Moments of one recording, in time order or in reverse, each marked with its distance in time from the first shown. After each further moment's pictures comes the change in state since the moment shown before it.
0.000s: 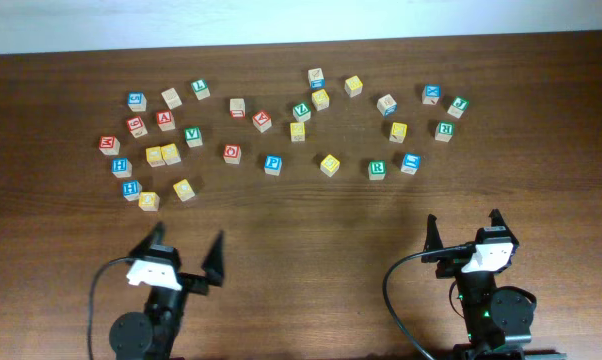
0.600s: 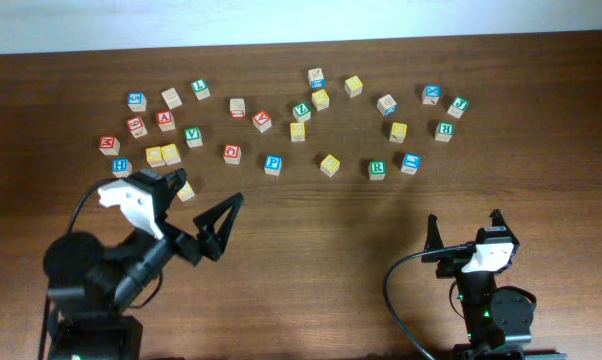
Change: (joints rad) left arm -0.004 0.671 0.782 -0.305 0.342 -0.095; right arm 0.000 0.000 0.000 0.000 0.007 0.000
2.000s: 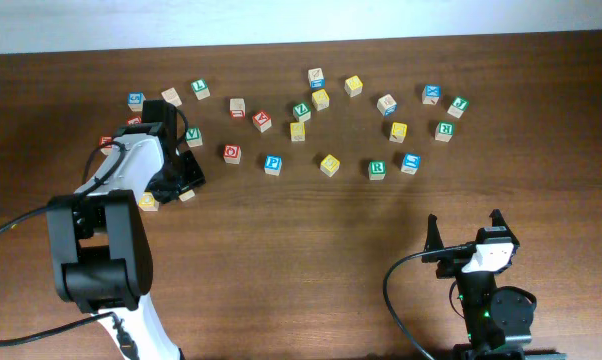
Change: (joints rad) left arm 0.006 1.358 0.595 -0.507 -0.636 -0.223; right arm 0.000 0.000 0.000 0.000 0.000 0.000
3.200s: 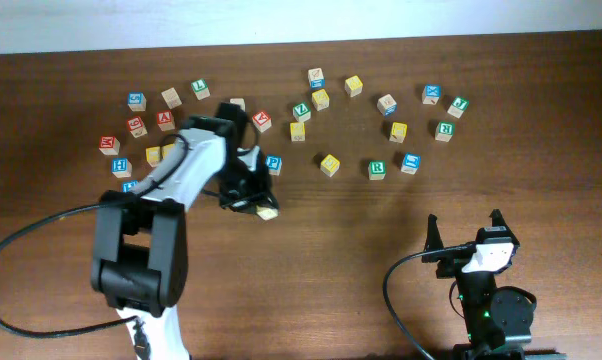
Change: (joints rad) left arm -0.273 0.002 0.077 -0.249 0.430 0.098; right arm 0.000 0.000 0.000 0.000 0.000 0.000
